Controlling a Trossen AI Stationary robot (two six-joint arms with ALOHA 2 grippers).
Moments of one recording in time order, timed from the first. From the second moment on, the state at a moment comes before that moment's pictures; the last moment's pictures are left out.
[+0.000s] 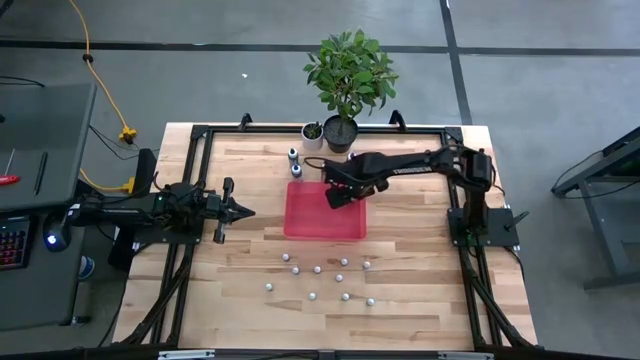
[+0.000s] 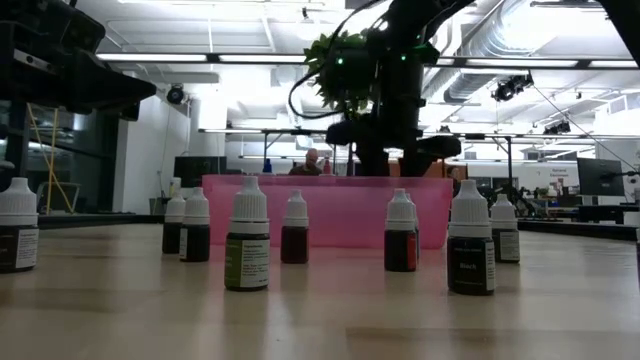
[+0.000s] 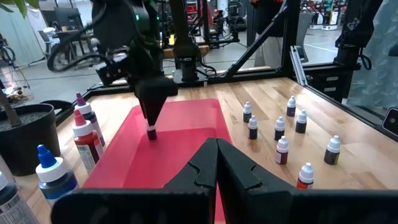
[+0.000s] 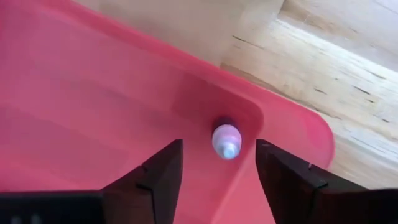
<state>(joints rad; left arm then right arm) 0.01 0.08 0.03 0.00 0.08 0.10 -0.20 1.92 1.41 -0.89 0.08 0.99</state>
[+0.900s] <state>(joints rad) 0.01 0.08 0.03 0.00 0.08 0.10 0.27 1.66 1.41 -1.07 0.04 0.67</state>
